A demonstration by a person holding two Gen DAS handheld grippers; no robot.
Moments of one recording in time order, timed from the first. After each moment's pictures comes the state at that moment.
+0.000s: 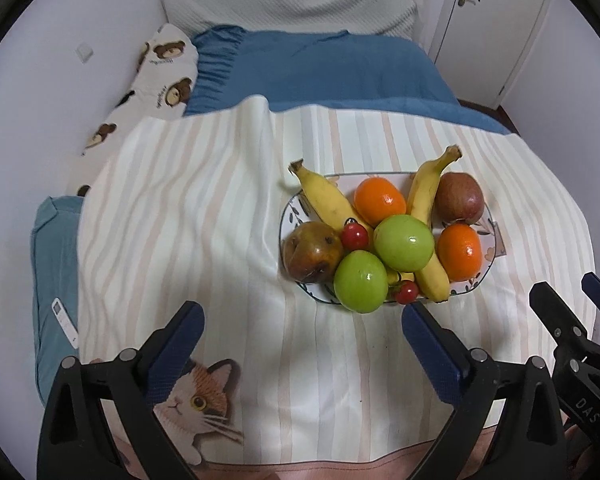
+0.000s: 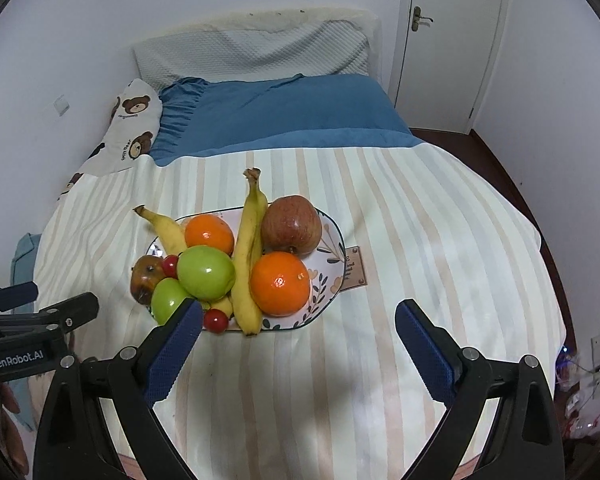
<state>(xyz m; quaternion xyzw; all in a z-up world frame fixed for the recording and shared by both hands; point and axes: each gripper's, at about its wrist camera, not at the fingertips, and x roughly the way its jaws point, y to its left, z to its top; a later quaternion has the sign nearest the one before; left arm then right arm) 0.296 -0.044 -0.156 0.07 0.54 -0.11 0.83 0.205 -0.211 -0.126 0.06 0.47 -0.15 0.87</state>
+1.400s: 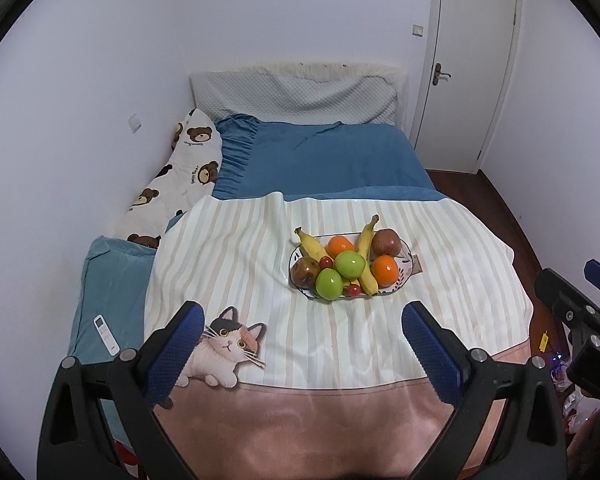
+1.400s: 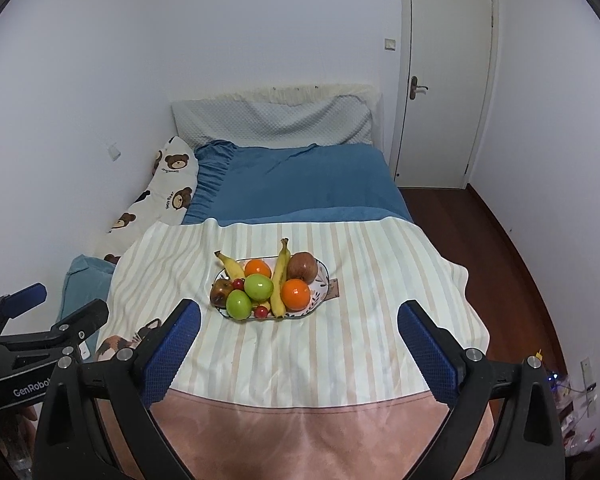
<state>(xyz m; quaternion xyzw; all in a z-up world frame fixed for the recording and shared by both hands) 0.114 -0.008 0.026 0.05 0.41 -0.11 0.90 0.027 -0.168 0.094 0.05 0.38 -0.12 0.92</state>
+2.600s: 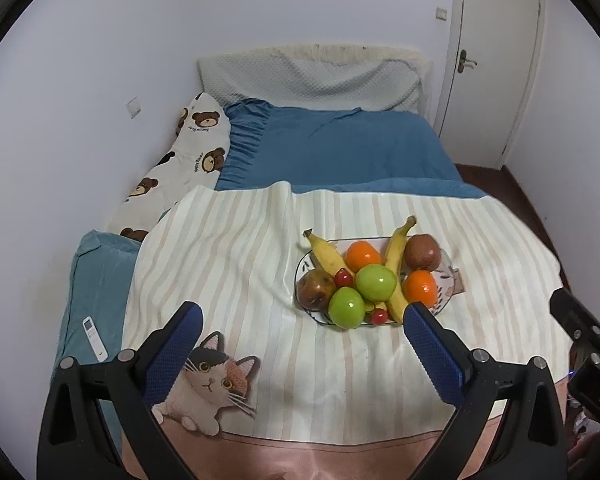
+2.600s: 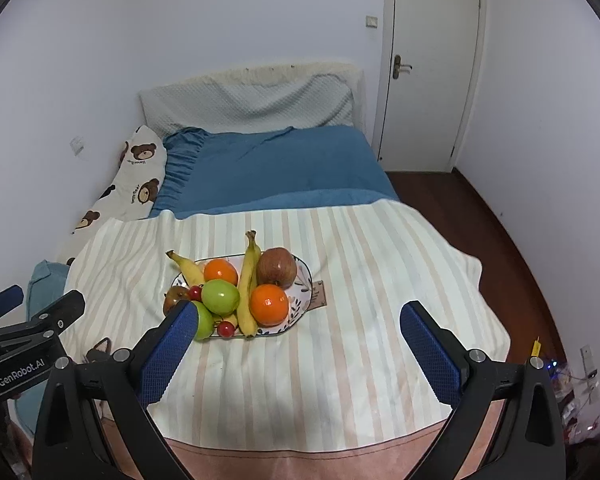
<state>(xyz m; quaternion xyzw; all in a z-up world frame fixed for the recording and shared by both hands) 0.208 -0.036 -0.061 0.06 0.43 -0.08 0.90 0.126 -0.210 -0.009 0.05 0.40 -0.16 0.90</state>
